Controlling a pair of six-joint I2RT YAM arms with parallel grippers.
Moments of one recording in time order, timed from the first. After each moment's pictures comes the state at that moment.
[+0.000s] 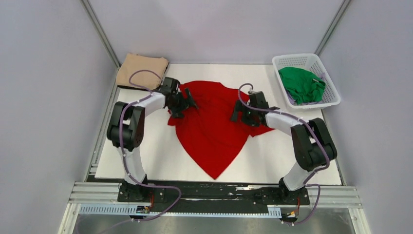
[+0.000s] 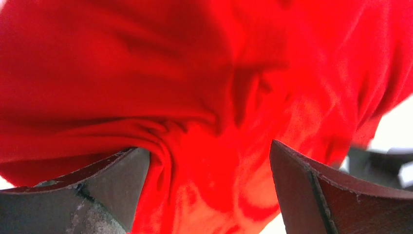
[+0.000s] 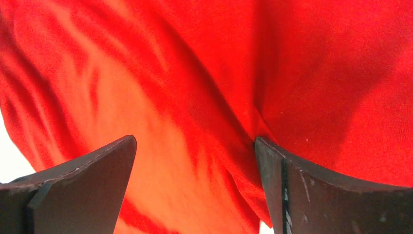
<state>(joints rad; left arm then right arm) -0.29 1.84 1.14 -0.32 0.30 -0.74 0.30 1.73 0.98 -0.14 -0.15 0.50</state>
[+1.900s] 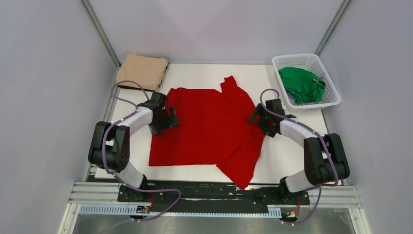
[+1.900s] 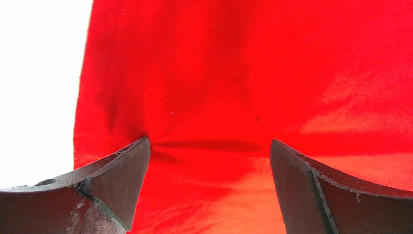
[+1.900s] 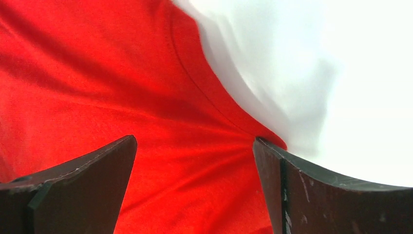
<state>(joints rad) -0.23 1.64 0.97 -0.51 -0.02 -0.60 0.22 1.53 0.79 -0.21 -0.01 0.73</state>
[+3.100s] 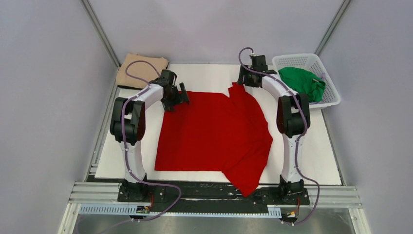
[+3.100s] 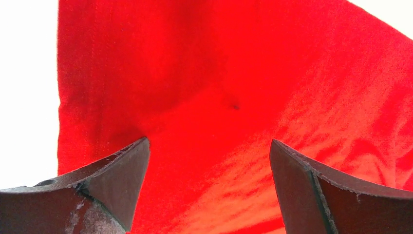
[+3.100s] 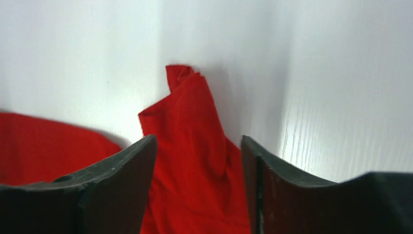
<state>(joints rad) -0.23 2.02 1.45 -0.52 0.13 -0.59 0.19 2.19 1.78 -0.36 -0.09 0.30</state>
